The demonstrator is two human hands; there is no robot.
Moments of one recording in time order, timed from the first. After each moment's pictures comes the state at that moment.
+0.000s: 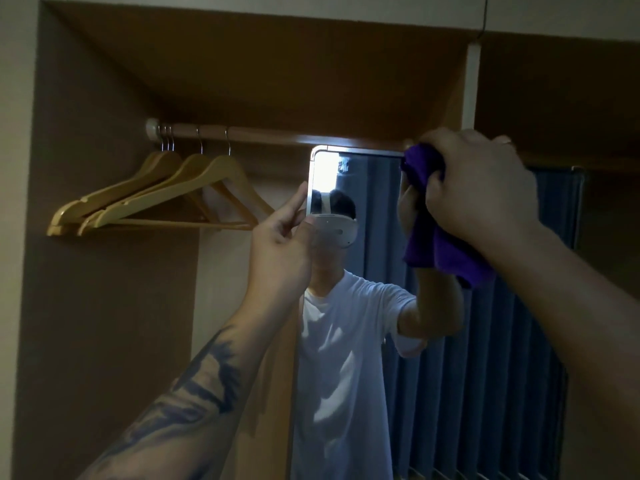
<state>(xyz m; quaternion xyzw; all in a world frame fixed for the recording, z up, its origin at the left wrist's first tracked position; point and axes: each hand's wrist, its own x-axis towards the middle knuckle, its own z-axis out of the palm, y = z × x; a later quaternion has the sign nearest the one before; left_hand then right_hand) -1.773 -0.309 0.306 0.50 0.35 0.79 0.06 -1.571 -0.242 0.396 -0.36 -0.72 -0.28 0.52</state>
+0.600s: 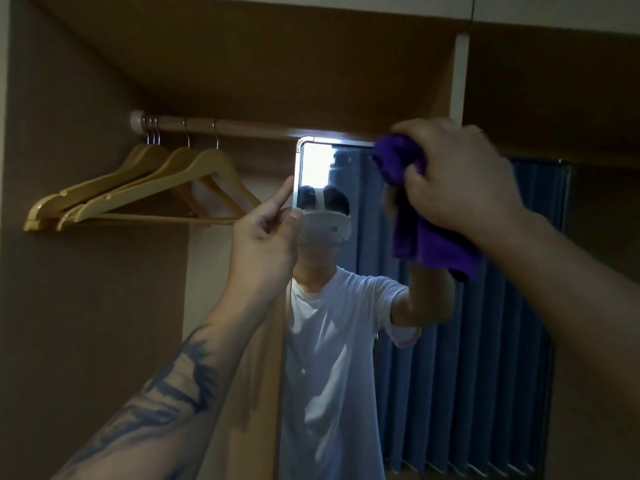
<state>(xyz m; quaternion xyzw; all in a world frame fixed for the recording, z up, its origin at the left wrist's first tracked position) -1.775 -0.310 0.305 0.50 0.34 0.79 0.05 -1.569 -0.245 0.402 -0.32 -0.77 -0.26 0.49</state>
